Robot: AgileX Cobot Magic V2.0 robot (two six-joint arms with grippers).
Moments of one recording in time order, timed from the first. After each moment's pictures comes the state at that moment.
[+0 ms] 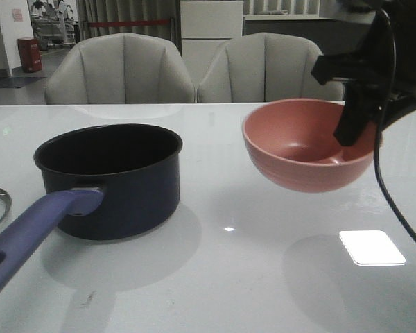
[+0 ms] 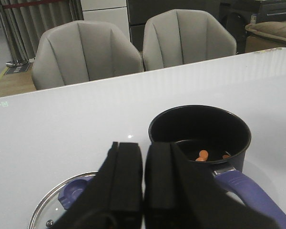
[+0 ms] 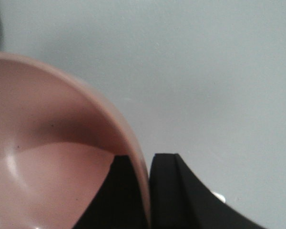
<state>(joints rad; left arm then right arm) -0.25 0.10 -0.31 -0.06 0.40 0.11 0.20 1.65 -1.16 0.23 0.73 -0.14</state>
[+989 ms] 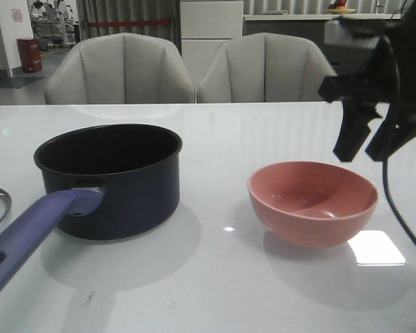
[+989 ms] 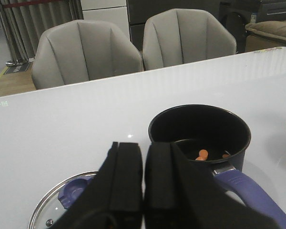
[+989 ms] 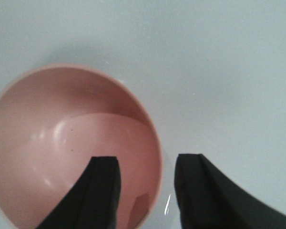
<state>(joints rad) -0.25 0.10 -0.31 -0.06 0.40 0.11 0.17 1.64 -1.14 0.24 0.73 -0.16</state>
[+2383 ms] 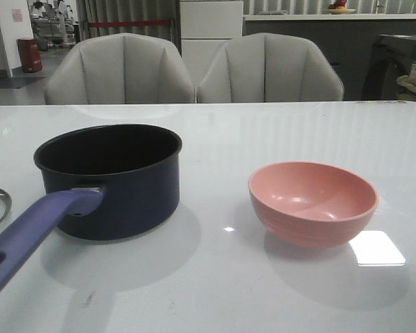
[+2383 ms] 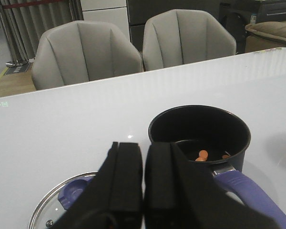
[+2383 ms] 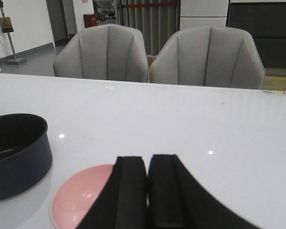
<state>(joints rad) -0.25 0.10 -0.31 -0.06 0.40 0.11 0.28 0.39 -0.15 0.26 -0.12 -0.17</state>
